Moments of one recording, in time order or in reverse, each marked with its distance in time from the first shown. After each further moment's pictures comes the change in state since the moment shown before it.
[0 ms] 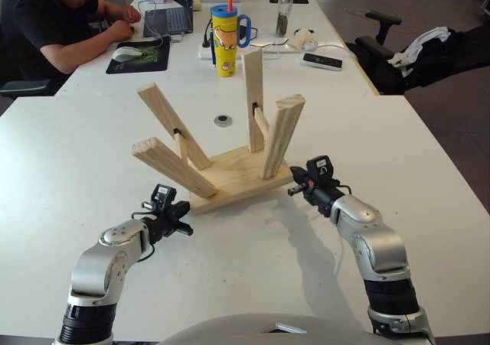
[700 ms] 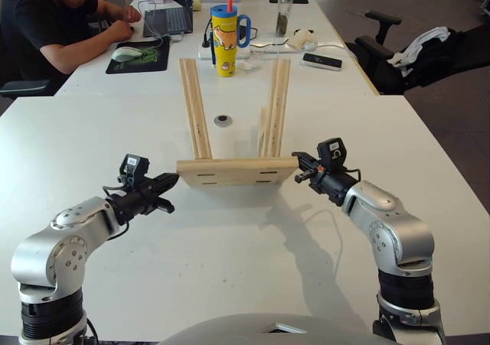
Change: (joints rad) left arm -0.114 0.184 0.213 -0.144 -0.234 0.146 -0.102; right arm -0.079 -0.046 -0.089 -0.132 0.160 0.194 0.029
